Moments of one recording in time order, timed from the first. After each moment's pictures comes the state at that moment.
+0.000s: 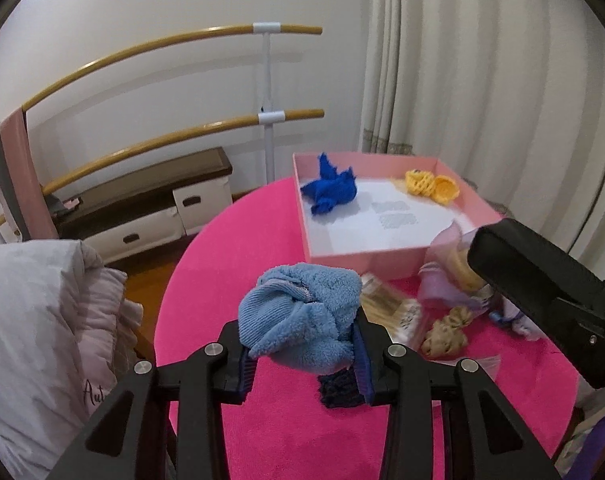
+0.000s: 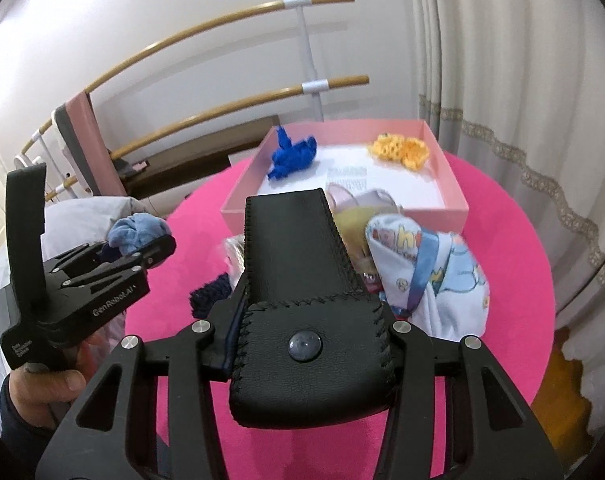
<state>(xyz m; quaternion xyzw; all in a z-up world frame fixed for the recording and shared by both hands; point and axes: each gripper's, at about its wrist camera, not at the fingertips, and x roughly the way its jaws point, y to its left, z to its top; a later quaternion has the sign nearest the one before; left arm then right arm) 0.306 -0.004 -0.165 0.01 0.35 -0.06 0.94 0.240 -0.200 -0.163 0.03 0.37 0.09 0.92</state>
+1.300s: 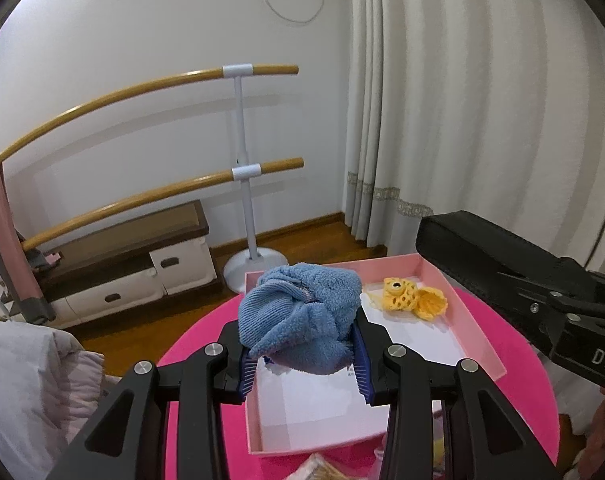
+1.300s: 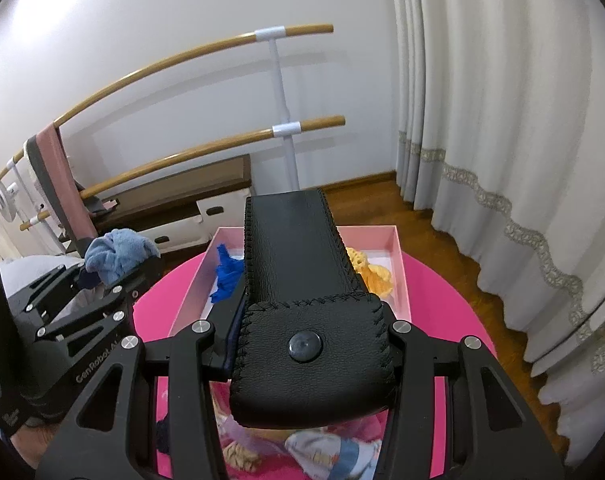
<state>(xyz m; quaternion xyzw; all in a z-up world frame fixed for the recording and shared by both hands) 0.419 -0.075 -0.089 0.02 0.31 -0.08 0.95 0.403 -0.247 -0.101 0.03 0.36 0.05 0.93</state>
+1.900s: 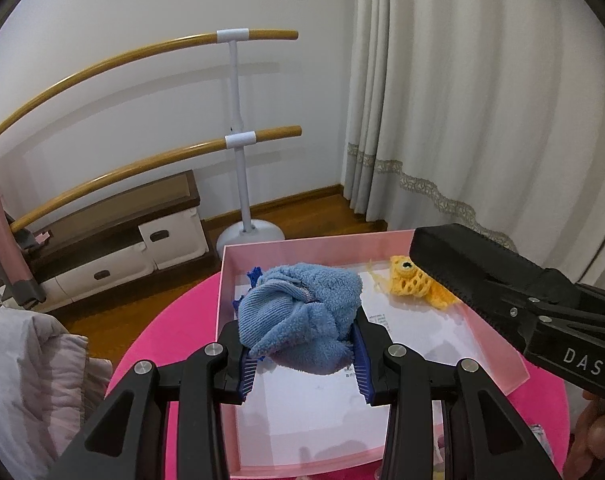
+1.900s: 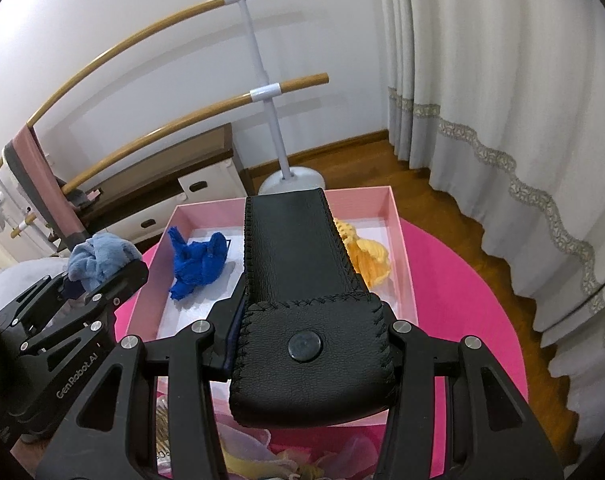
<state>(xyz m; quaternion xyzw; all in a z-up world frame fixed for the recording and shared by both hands) 0.531 -0.099 -0.110 0.01 0.36 -0.08 0.93 0.458 -0.275 -0.155 0.06 0.42 0.04 0.91</state>
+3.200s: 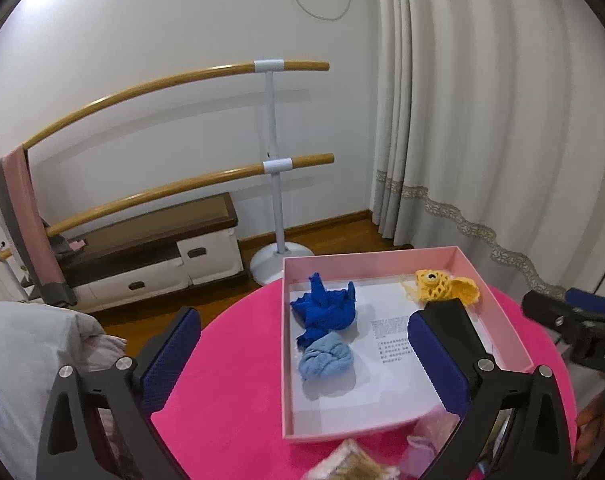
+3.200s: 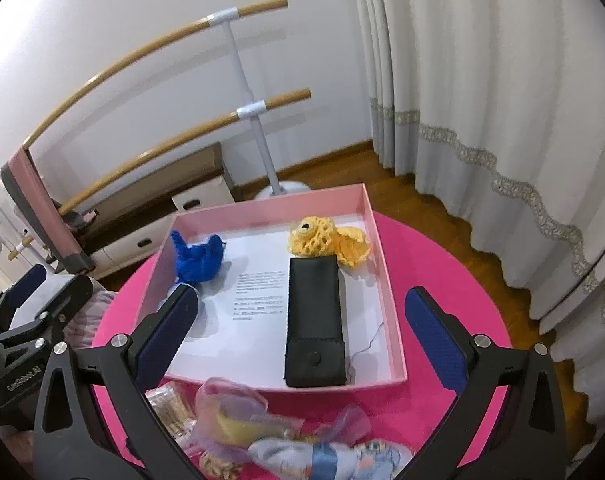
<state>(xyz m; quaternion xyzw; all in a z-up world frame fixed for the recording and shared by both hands) 0.430 -0.058 -0.103 0.02 0.30 -0.03 0.95 0.400 -0.282 -0.129 0.08 0.37 0.01 0.93</state>
